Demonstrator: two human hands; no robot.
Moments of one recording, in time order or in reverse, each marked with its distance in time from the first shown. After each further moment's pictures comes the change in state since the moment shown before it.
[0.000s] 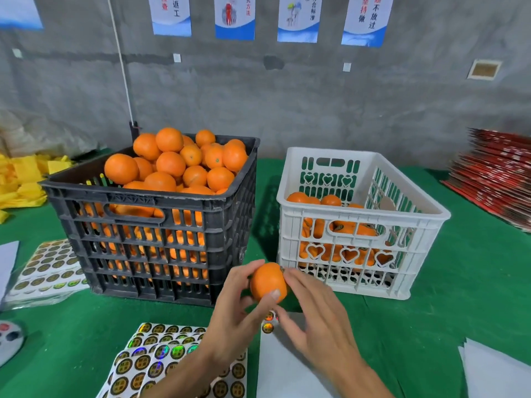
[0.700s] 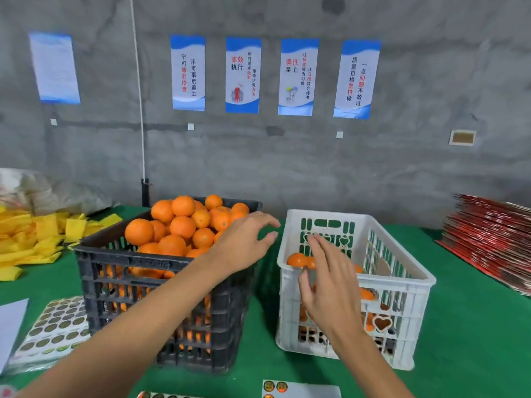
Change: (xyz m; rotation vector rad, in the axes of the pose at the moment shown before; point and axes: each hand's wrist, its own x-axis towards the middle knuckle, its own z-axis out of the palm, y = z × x) left_hand 0.190 0.142 -0.044 0.858 -0.067 0.366; right_hand 0.137 0.019 -0.054 -0.276 0.257 0.083
